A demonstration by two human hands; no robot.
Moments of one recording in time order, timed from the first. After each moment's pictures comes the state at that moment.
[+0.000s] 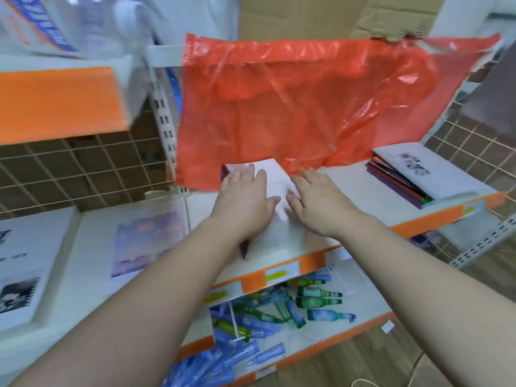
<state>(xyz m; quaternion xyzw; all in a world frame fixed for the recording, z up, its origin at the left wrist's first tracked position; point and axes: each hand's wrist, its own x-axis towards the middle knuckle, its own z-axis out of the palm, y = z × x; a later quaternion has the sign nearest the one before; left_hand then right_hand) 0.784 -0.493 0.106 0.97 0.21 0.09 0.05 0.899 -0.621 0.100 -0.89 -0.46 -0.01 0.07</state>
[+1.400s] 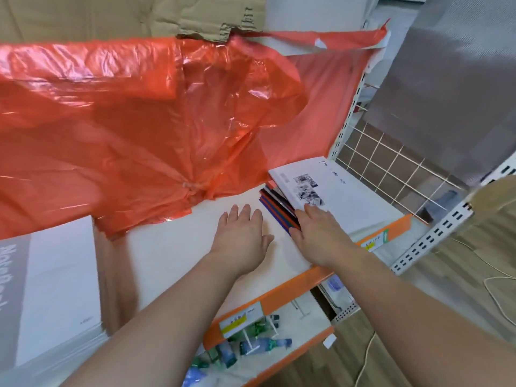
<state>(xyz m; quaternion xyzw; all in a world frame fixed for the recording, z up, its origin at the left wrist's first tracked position) 1.110 -0.659 0.040 0.99 0.14 -0.04 0.06 1.221 -0.811 0.028 -0.93 -0.35 0.06 0.01</state>
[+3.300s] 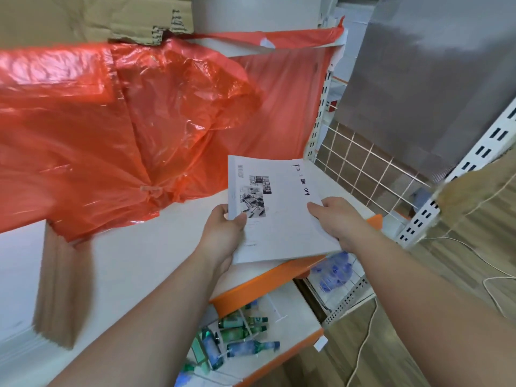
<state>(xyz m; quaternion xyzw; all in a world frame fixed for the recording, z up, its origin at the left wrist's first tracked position) 1.159 -0.725 0.050 0.59 0.35 0.14 0.72 1.288 -0.898 0.067 -0.85 -0.09 0.21 0.48</state>
